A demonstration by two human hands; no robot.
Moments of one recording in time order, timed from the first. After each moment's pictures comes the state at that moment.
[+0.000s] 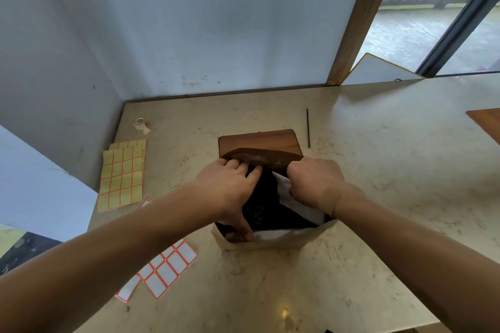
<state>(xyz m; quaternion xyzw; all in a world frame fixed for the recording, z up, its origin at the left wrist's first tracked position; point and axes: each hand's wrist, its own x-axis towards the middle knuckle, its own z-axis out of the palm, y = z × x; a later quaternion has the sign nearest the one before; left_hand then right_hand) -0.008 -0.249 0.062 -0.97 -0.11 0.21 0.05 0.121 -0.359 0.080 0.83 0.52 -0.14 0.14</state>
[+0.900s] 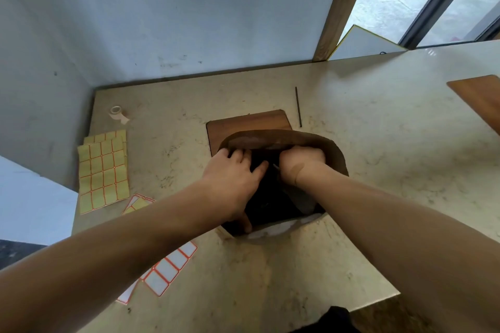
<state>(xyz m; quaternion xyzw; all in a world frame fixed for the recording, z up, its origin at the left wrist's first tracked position) 0.000 -0.239 0.024 -0.97 -0.05 0.18 0.14 0.129 -0.318 0.016 0.89 0.38 -0.19 0.17</state>
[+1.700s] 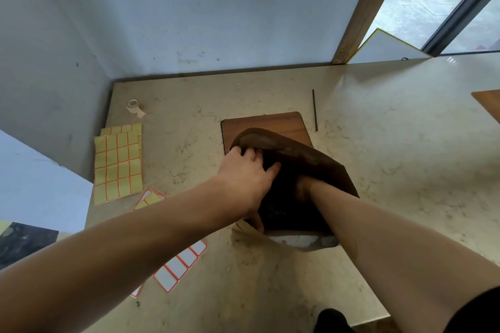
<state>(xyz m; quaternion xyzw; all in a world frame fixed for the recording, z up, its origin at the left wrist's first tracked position) 0.003 -0.228 0.027 -0.97 -0.07 0.22 0.12 0.132 -0.315 -0.037 0.85 0.28 -0.43 0.06</state>
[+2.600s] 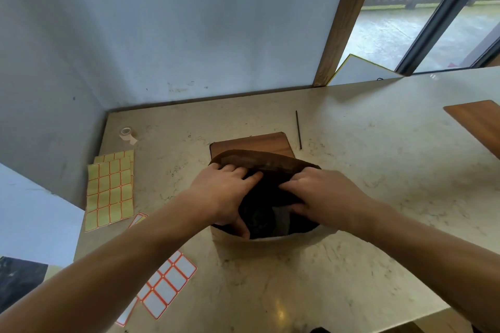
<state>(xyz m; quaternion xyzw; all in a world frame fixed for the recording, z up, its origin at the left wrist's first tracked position) 0.000 -0.221 0.046 -0.98 -0.09 0.18 0.02 0.131 -0.383 0.071 0.76 0.63 -0.11 0.07</state>
